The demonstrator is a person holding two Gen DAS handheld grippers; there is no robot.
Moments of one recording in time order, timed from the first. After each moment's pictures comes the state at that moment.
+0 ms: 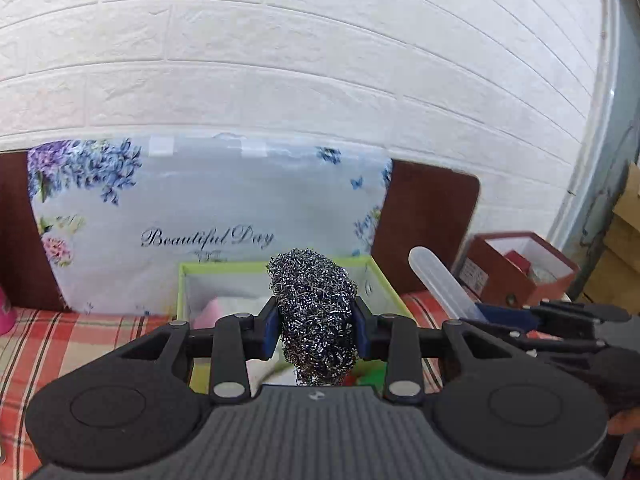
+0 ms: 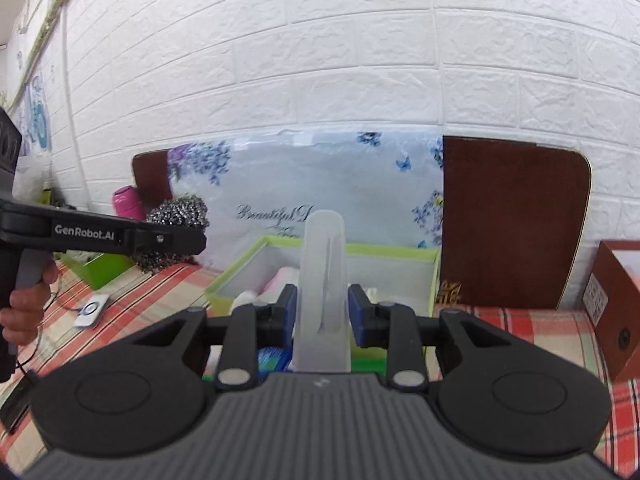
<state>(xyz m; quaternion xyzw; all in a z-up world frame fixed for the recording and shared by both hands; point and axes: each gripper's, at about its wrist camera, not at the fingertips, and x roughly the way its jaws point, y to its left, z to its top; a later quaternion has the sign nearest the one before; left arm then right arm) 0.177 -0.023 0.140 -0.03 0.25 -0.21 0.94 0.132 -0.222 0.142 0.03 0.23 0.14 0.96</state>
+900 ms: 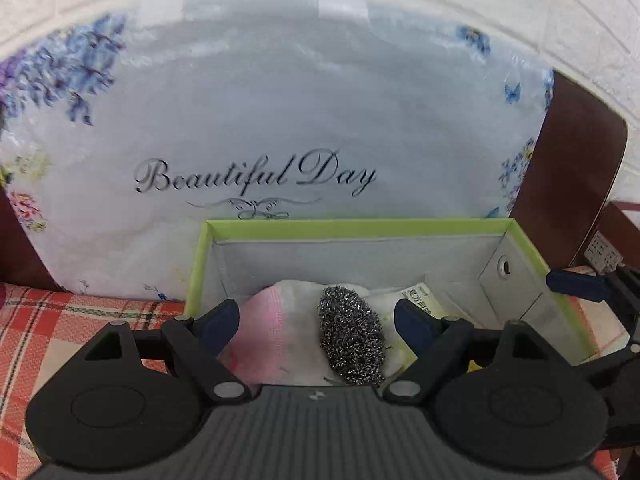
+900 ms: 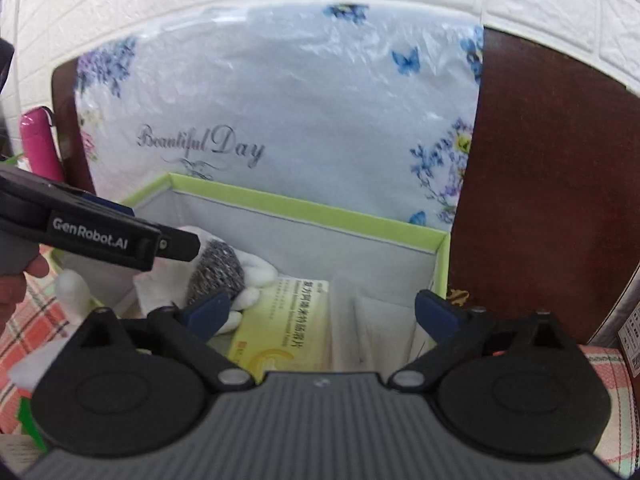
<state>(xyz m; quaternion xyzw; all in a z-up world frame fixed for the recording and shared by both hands) 0.298 -0.036 0.047 0.00 0.32 -0.11 0.94 0.256 -0.204 0.047 -0.05 0.28 0.10 0.95</state>
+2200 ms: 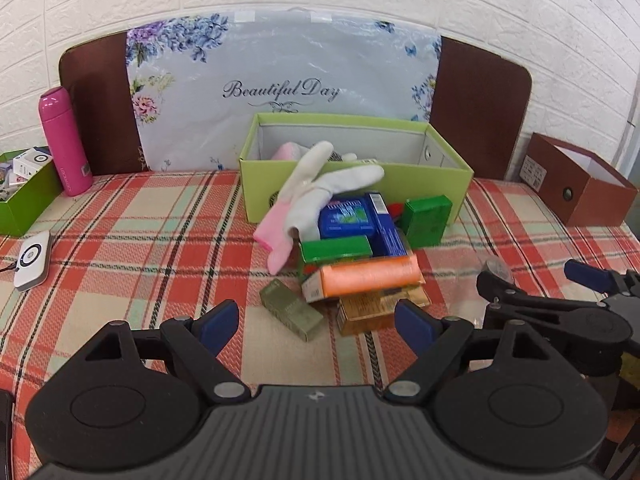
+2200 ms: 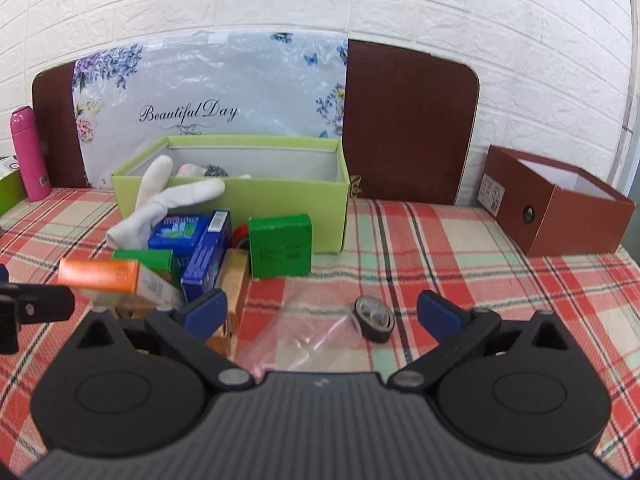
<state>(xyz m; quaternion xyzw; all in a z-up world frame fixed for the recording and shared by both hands) 0.052 -0.021 0.035 0.00 0.34 -0.09 0.94 0.029 -0.178 0.041 0.00 0.29 -0.07 0.96</state>
